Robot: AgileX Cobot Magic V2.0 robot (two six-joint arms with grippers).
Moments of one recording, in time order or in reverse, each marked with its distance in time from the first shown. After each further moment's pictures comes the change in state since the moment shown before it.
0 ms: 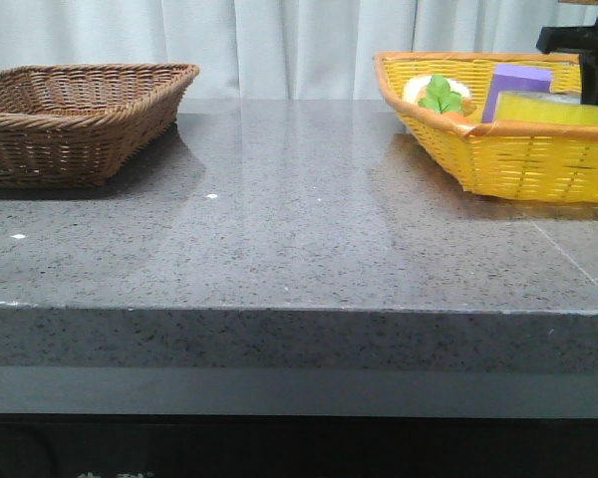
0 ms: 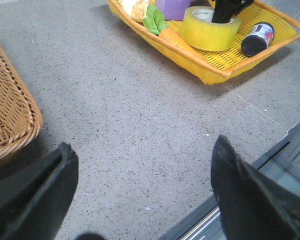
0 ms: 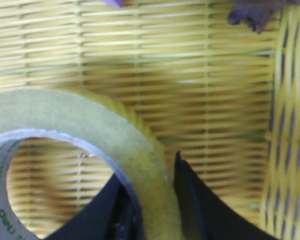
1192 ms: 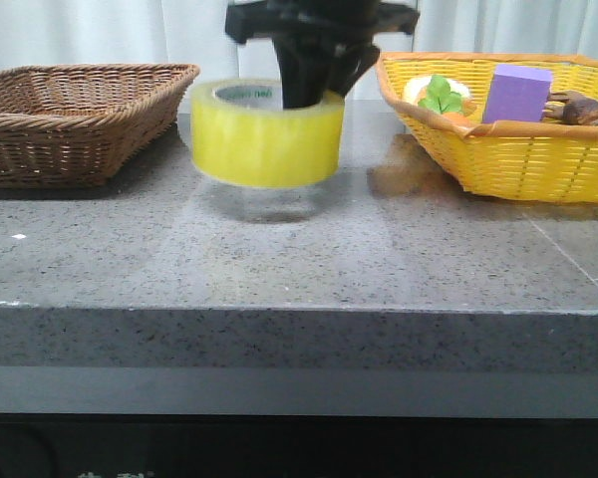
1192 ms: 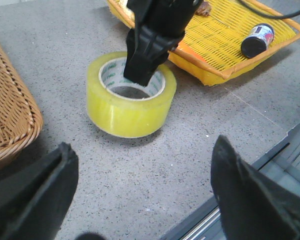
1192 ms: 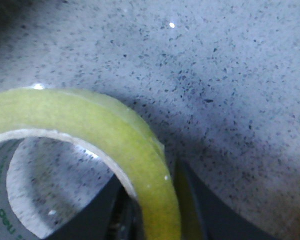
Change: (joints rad) left arm 0.000 0.000 0.000 0.000 -0.006 0.000; right arm 0.623 -0.013 0.000 -0.069 -0.129 -0.048
